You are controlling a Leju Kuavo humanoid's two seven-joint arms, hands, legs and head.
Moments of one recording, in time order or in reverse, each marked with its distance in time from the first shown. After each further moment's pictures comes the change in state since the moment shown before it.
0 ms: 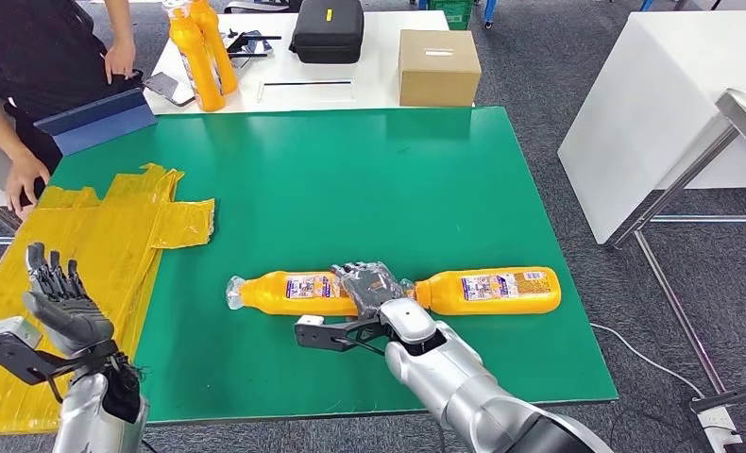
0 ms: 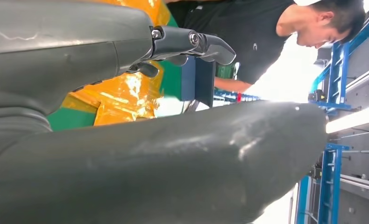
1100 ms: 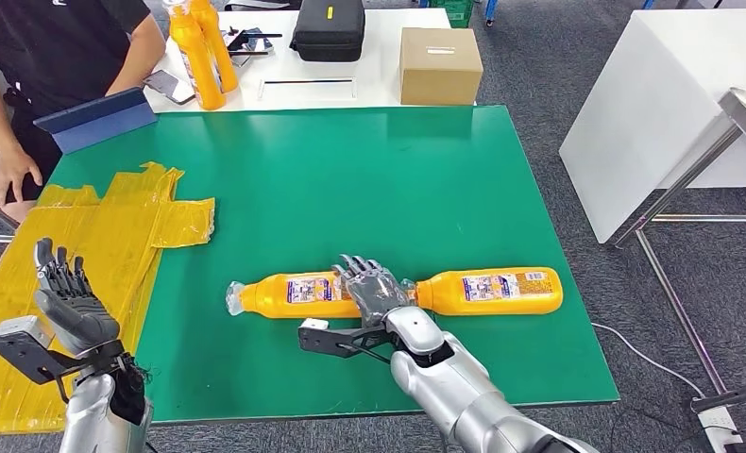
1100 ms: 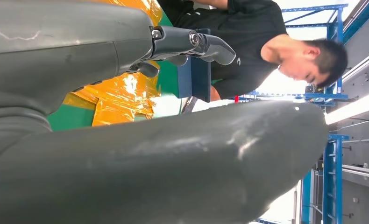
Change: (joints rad) left arm 0.007 -0.030 0.001 -0.035 -0.091 0.021 -0.001; right arm 0.087 -0.042 -0.029 -0.153 -0.021 -0.004 0.007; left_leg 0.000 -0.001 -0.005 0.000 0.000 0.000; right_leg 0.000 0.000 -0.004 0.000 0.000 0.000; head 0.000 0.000
